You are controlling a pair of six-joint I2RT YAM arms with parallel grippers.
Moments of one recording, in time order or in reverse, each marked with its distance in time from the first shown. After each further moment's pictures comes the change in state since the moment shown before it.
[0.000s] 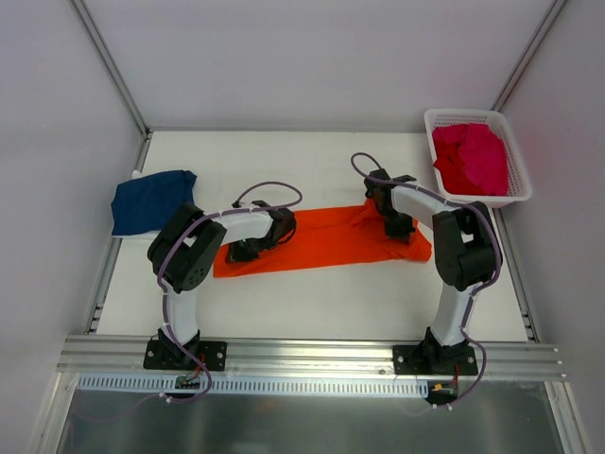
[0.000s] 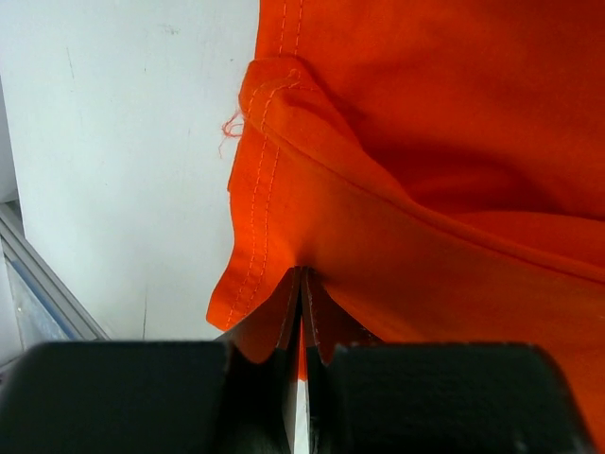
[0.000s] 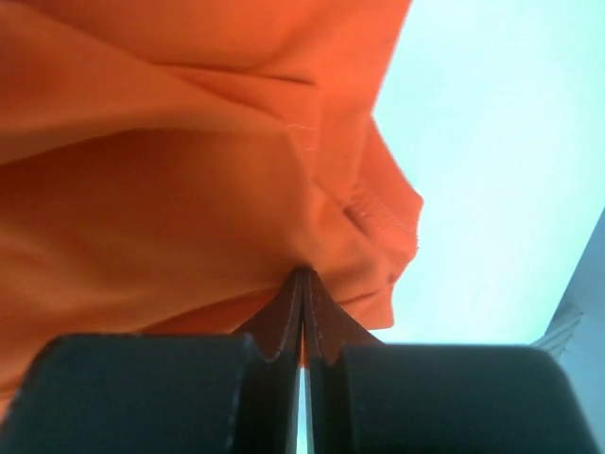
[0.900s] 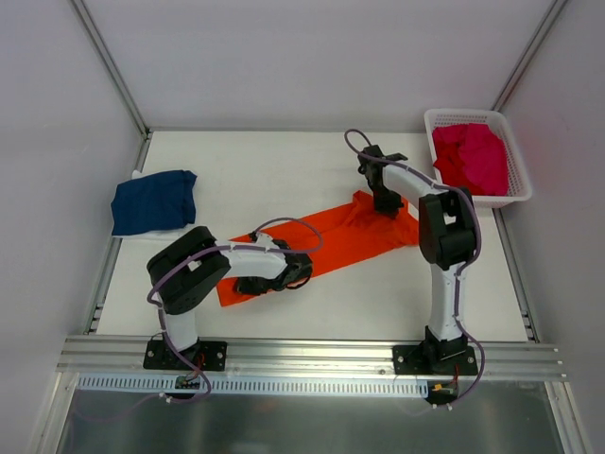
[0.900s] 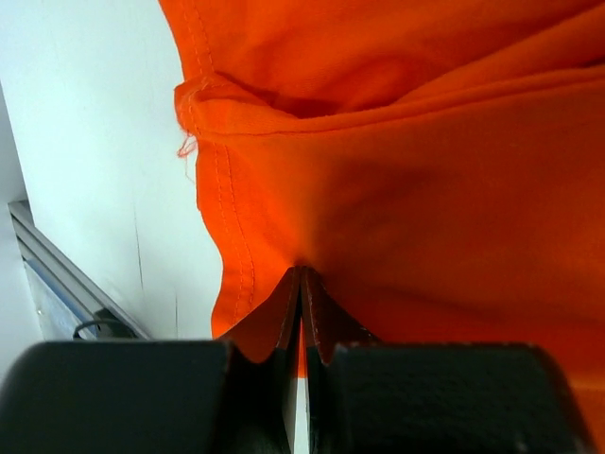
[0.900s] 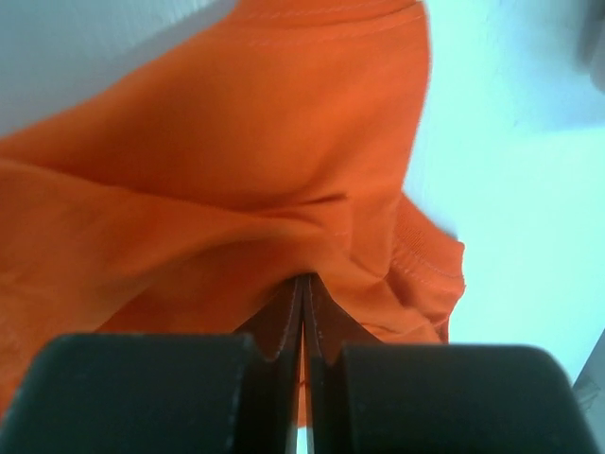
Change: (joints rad) left arm -0.289 -0.071 -0.158 -0.031 0.045 -0.133; right arm -0.036 0.211 0.323 -0.011 -0.060 -0.077
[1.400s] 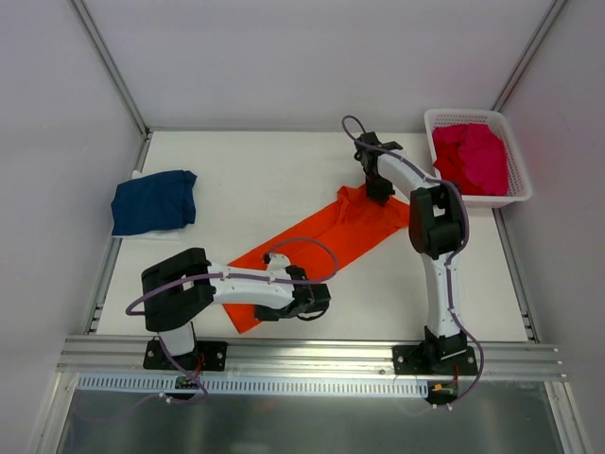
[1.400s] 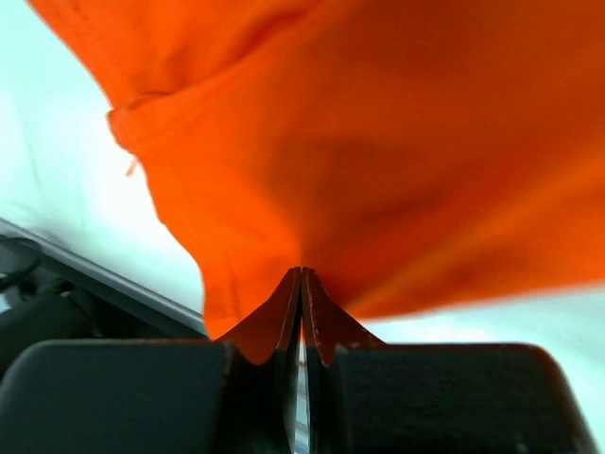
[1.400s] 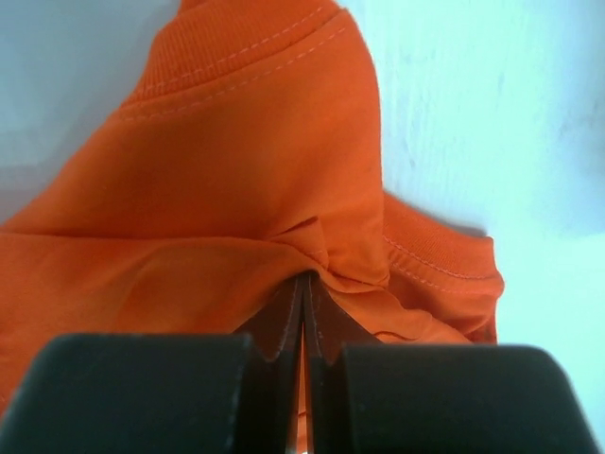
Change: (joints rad) left arm -0.299 -0.123 -0.027 -0.094 0.186 -0.276; right arm -0.016 0.167 0.255 -0.021 -0.081 -0.027
